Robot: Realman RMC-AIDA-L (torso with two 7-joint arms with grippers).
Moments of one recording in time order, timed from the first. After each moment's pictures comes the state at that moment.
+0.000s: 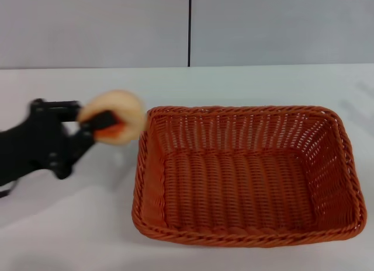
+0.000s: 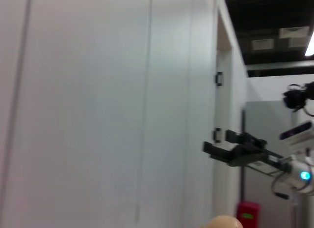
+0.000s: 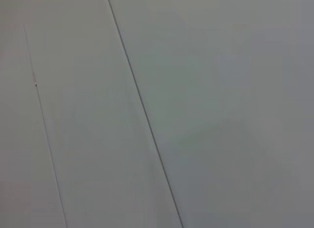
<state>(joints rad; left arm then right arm) -0.30 -2.08 0.63 0.58 1.67 1.94 -0.99 0.18 2.07 -0.64 -0.86 1.89 1.76 -1.64</state>
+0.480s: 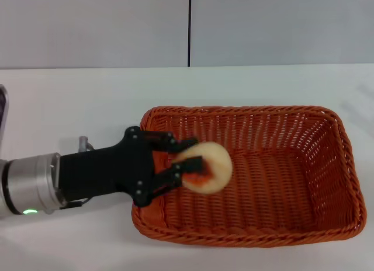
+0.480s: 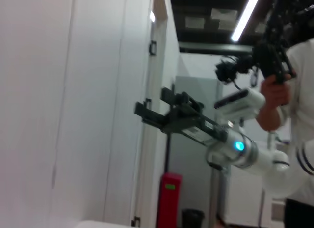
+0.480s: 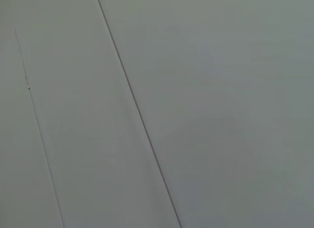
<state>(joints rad) -0.46 -2.08 0.92 0.36 1.64 1.82 -0.92 0.18 2.07 -0.64 -0.83 1.89 1.76 -1.64</state>
